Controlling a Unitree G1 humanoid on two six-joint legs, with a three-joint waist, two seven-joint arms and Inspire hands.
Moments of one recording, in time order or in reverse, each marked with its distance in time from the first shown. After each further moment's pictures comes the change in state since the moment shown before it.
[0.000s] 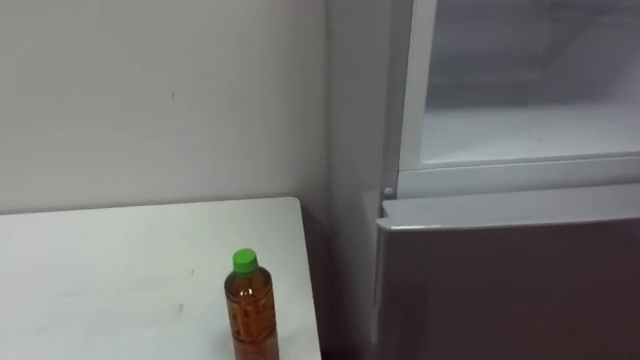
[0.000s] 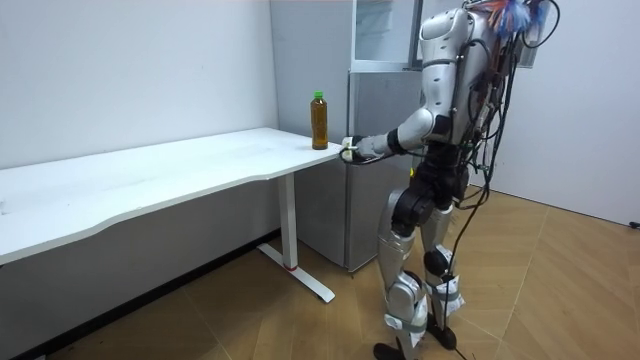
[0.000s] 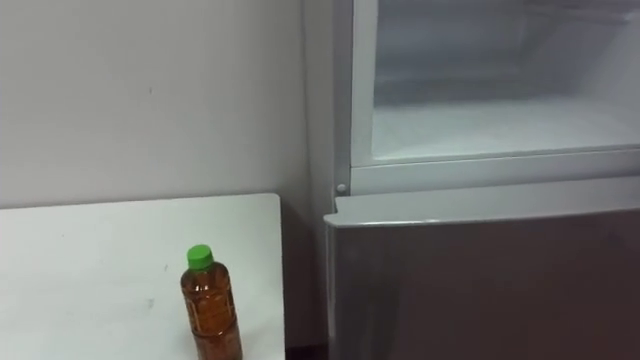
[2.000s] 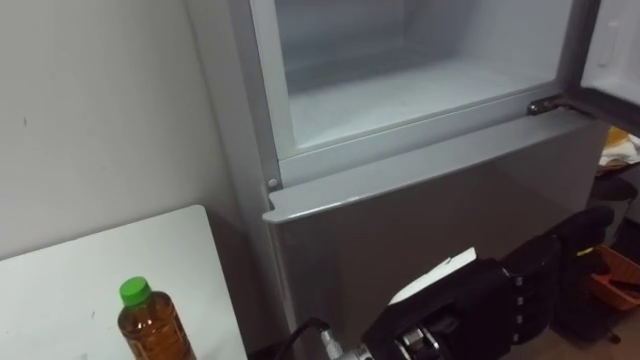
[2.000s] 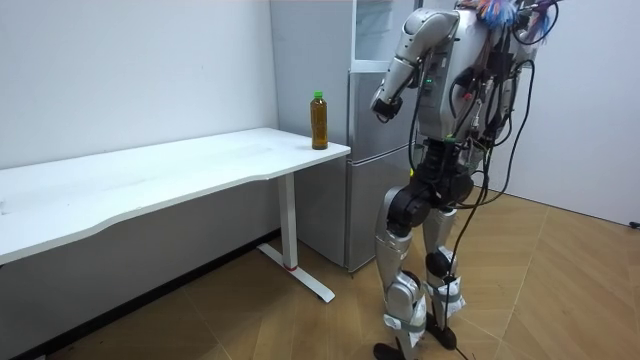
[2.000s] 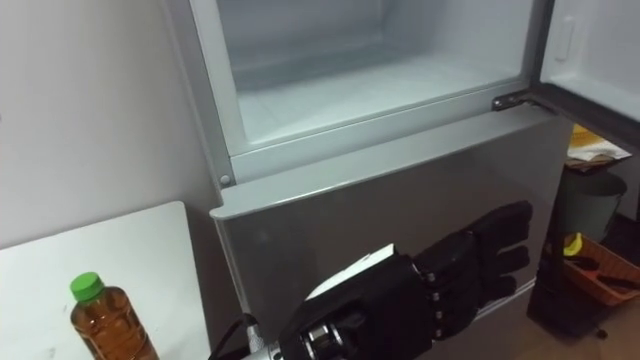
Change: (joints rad) left arm -0.585 -0.055 -0.335 -0.536 -0.497 0.352 -0.117; right arm -0.128 -0.029 0.158 0.107 0.082 0.045 -0.080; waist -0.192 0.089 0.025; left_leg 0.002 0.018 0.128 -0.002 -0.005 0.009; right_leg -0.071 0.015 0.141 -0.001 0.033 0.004
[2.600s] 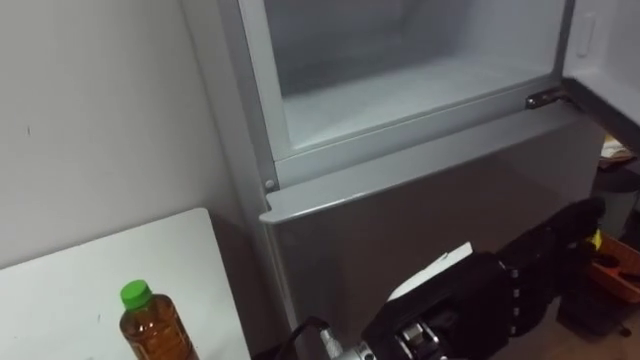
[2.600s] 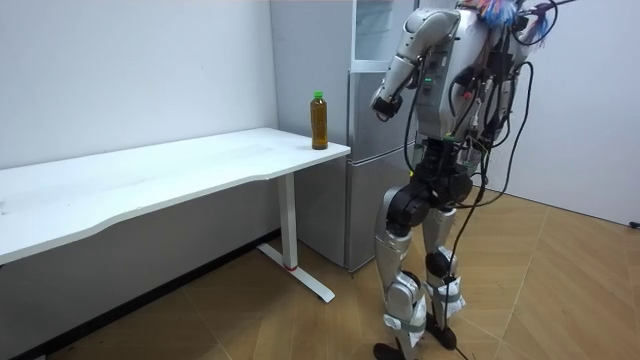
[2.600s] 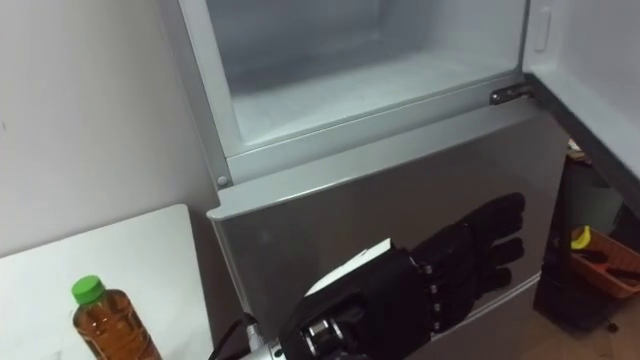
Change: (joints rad) left arm 0.000 -0.008 -0.002 0.000 0.000 -0.004 0.026; right arm -0.003 0.000 0.000 0.029 0.001 -0.020 -0.023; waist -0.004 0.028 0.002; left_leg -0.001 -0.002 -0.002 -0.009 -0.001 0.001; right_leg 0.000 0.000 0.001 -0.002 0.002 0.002
